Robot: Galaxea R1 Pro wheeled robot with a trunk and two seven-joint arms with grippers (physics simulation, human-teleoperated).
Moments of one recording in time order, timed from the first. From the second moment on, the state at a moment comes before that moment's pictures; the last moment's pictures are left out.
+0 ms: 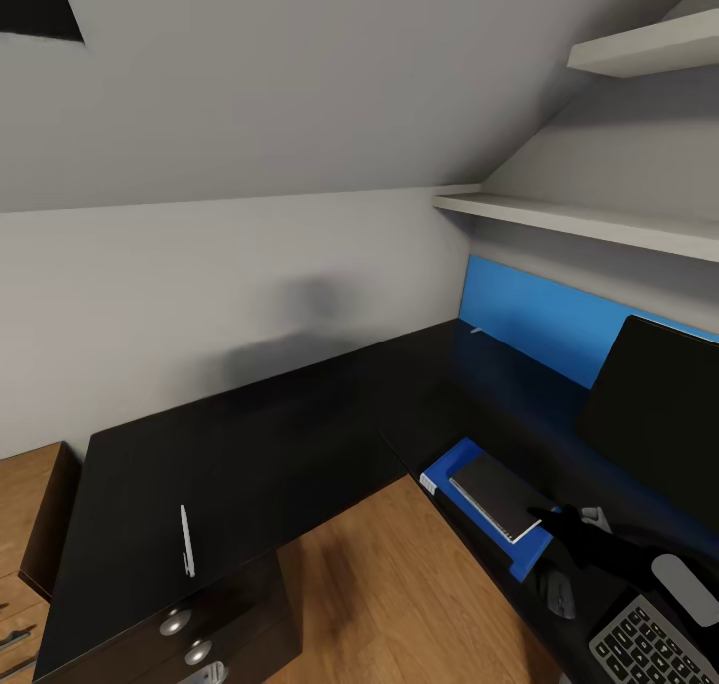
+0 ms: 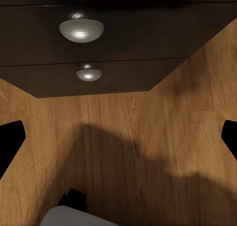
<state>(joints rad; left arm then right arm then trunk) -0.08 -0.02 0.05 -0.69 0.36 -0.01 0.14 -0.51 -0.46 0.04 -0.59 -1.13 0.71 0.52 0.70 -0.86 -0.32</state>
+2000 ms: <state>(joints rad) -0.08 -0.01 0.05 -0.69 0.36 -0.01 0.14 -0.51 -0.46 0.04 -0.59 -1.13 0.71 0.52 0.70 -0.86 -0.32</state>
